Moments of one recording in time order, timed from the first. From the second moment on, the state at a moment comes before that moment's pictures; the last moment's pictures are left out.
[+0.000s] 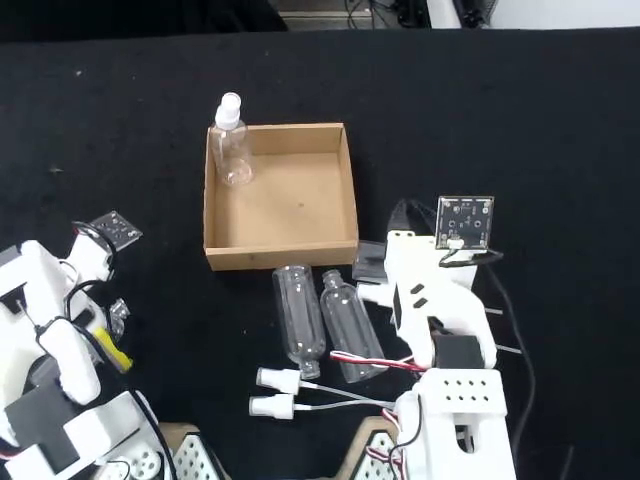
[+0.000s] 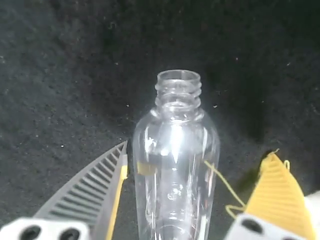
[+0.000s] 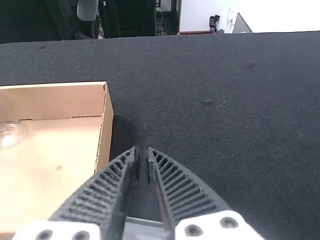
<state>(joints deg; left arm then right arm) -40.9 -14.7 45.4 63.5 -77.5 0.8 -68.7 85.8 15.3 0.3</state>
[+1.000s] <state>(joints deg) -61.5 -14.7 34.6 60.8 -52.4 0.6 -68.7 85.8 15.3 0.3</state>
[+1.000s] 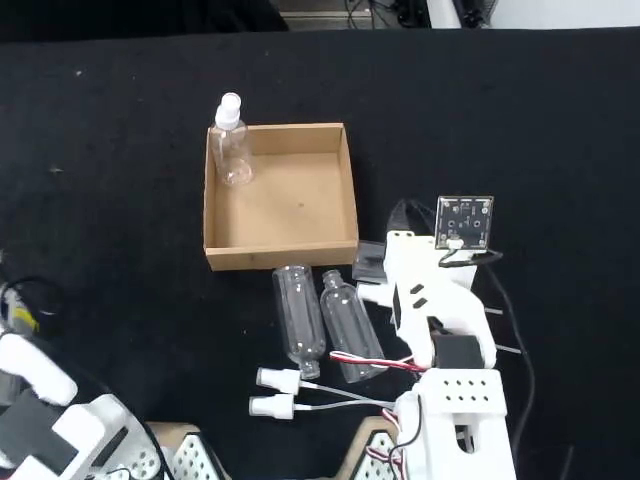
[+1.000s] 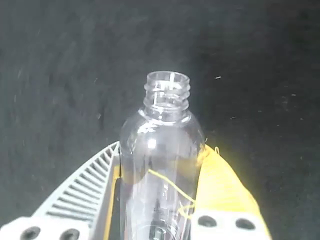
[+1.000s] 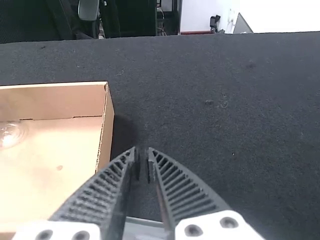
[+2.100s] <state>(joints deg) -59.9 0.2 30.5 67.8 -67.0 0.6 -68.7 85.8 15.3 0.3</state>
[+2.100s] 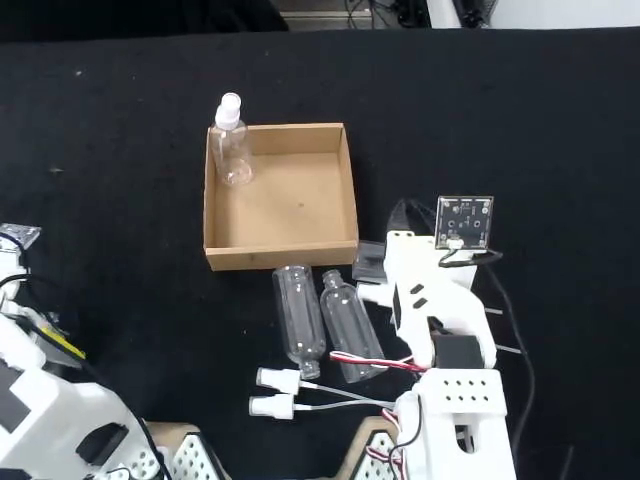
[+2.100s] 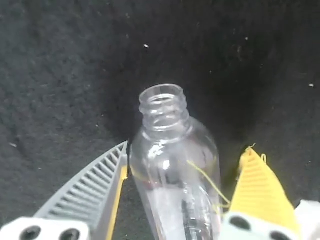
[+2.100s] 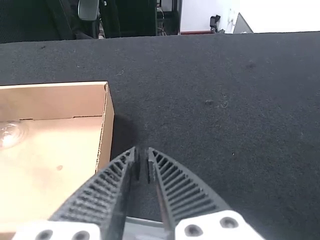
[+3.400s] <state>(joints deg) -54.7 -14.3 40.7 62.3 -68.5 -5.5 -68.7 78.0 31.2 7.3</state>
